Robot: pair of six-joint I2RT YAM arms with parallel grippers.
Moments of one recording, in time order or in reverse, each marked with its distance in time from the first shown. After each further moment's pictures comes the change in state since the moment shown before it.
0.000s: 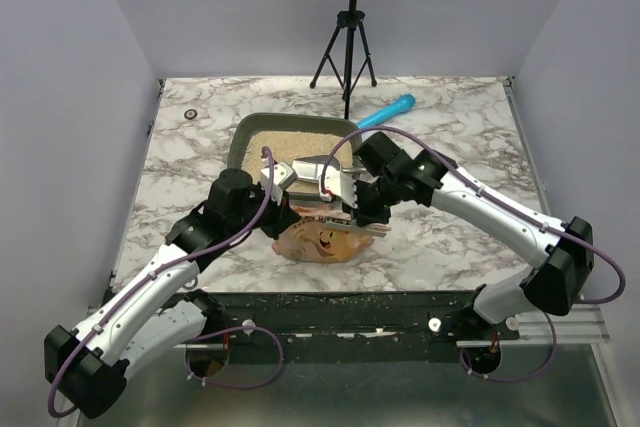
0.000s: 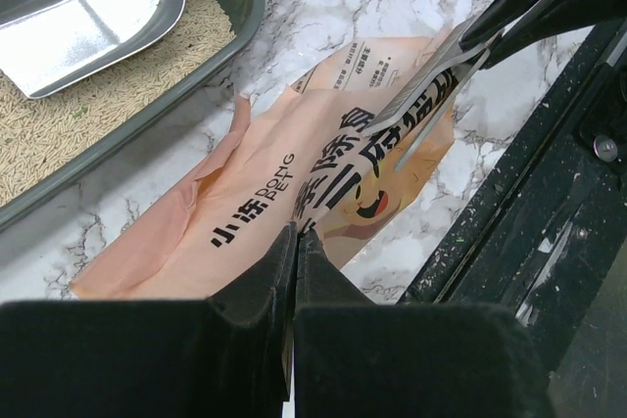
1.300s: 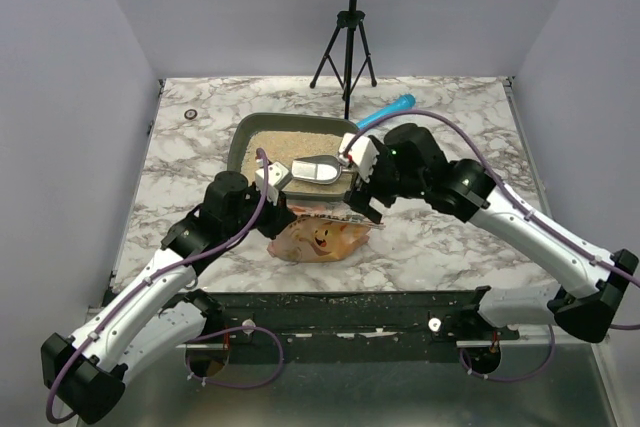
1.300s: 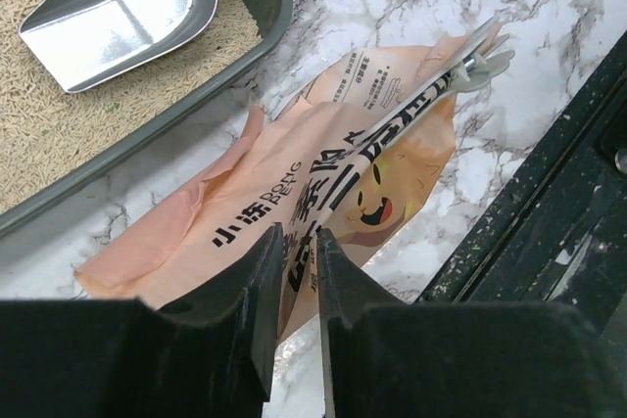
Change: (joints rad) left arm 0.001 -0.046 -0.013 -0.014 -0.046 0.001; right arm 0.032 -0.174 -0.009 0.204 0.215 0.279
